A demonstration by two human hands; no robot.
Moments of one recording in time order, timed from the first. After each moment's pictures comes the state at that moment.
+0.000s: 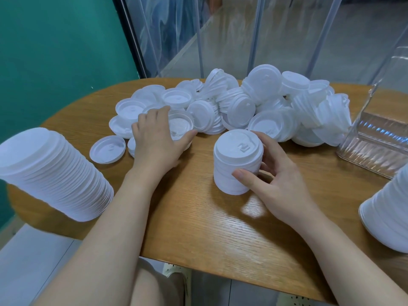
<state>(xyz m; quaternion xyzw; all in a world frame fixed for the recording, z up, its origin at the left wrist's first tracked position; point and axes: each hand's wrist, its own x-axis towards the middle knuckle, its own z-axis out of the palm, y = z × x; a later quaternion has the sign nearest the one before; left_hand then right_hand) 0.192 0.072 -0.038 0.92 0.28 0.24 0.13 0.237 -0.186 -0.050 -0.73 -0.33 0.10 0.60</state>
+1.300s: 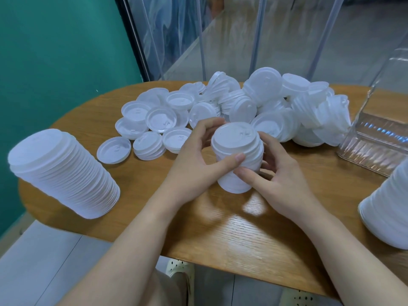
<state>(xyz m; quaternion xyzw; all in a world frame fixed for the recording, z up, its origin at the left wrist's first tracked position) 0.156 -0.006 -0.020 0.82 0.06 0.20 0.54 0.239 -0.185 -0.047 -0.71 -0.34 0.10 0.61</state>
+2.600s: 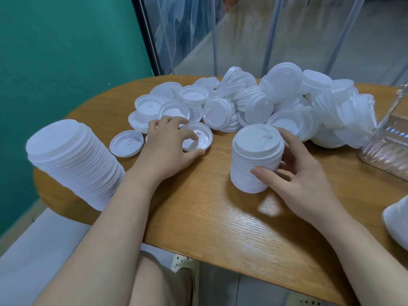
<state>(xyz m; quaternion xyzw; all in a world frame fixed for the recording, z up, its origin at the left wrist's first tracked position) 0.154 0.083 -0.028 0.98 0.15 0.14 0.08 0.238 -0.185 -0.044 -0.73 -0.33 0.10 0.59</state>
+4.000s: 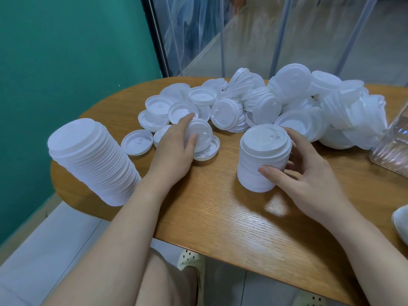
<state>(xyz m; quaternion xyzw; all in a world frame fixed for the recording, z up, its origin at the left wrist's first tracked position) 0.146 0.073 -0.040 0.90 0.22 0.22 0.29 0.235 -0.185 -0.038 -0.72 -0.33 0.11 0.60</state>
